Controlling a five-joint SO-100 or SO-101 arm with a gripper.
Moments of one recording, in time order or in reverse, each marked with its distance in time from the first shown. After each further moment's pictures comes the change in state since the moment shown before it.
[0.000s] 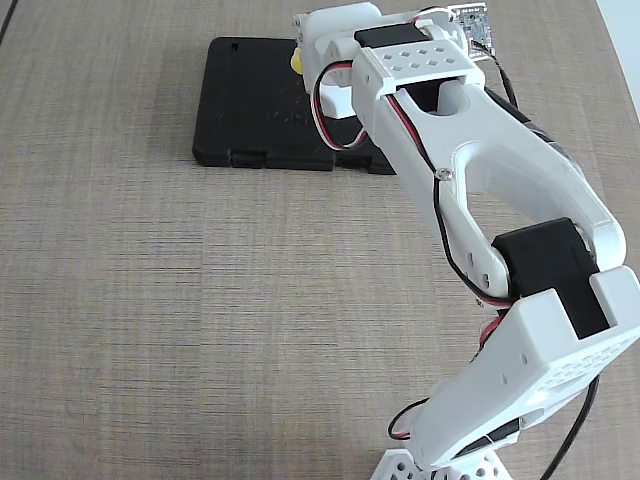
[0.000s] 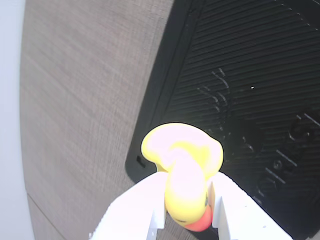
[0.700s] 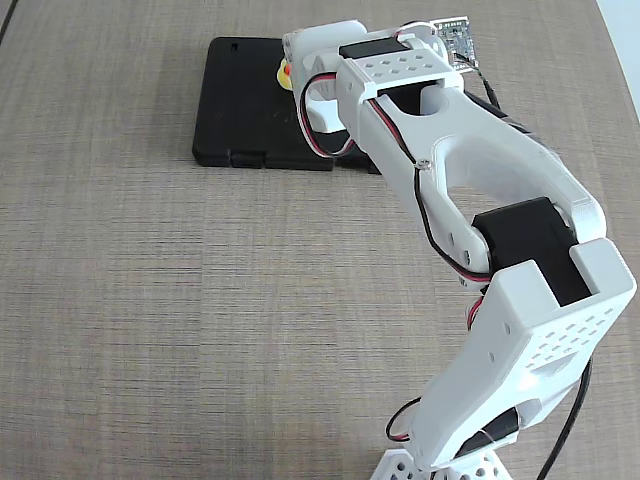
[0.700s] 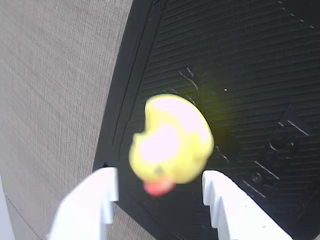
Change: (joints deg) arm -1.0 -4.8 0.0 -2.4 0.0
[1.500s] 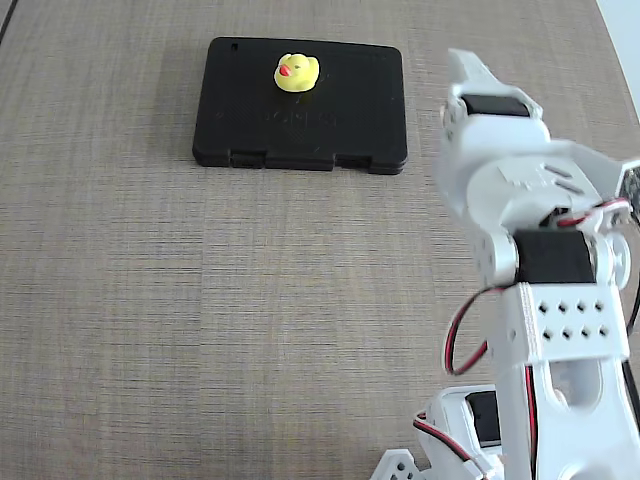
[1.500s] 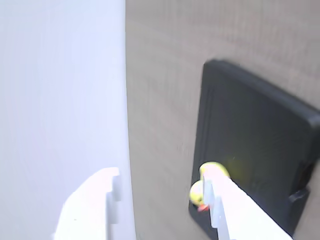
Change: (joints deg) arm 17.1 76.9 54.1 0.0 0.2
